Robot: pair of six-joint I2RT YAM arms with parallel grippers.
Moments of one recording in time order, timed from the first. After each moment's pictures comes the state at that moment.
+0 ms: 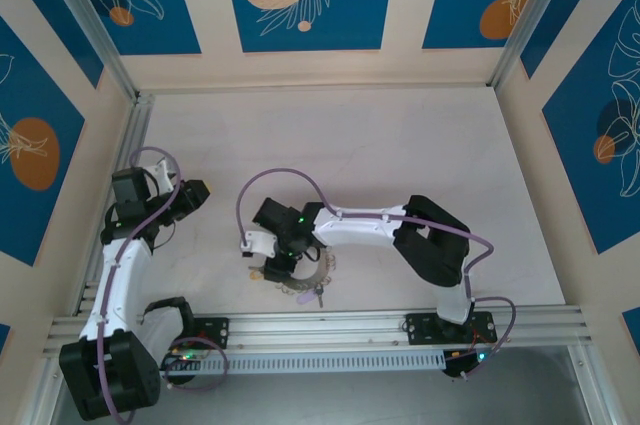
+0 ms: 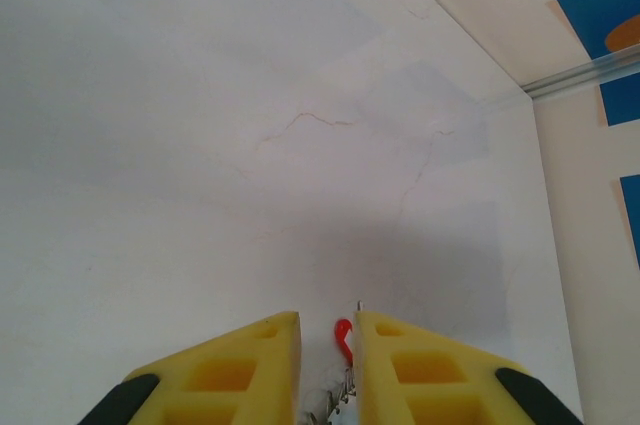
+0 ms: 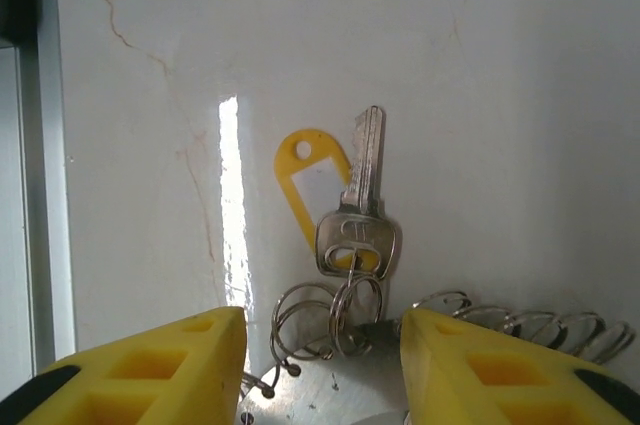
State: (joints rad) left arm 0.21 0.92 0.64 -0.41 0.70 -0.47; right arm 1.13 1.93 1.31 -0.55 -0.28 -0.30
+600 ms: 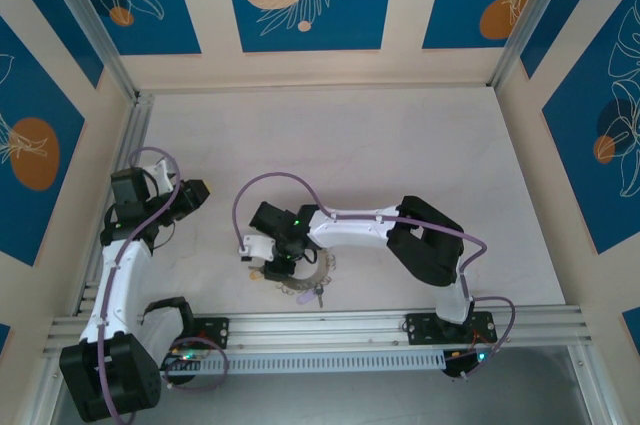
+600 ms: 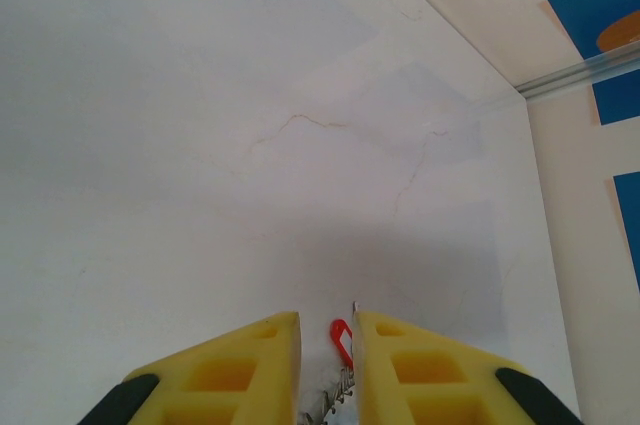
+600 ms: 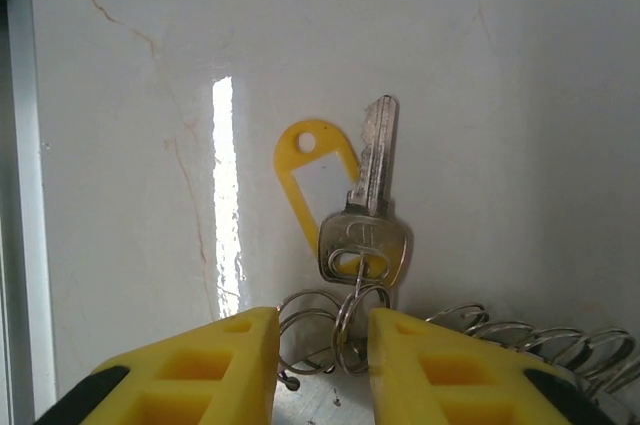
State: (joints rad) left arm 0.21 0.92 0.64 -0.41 0.71 -0.47; right arm 1.15 1.95 1.32 -0.57 -0.25 -0.31
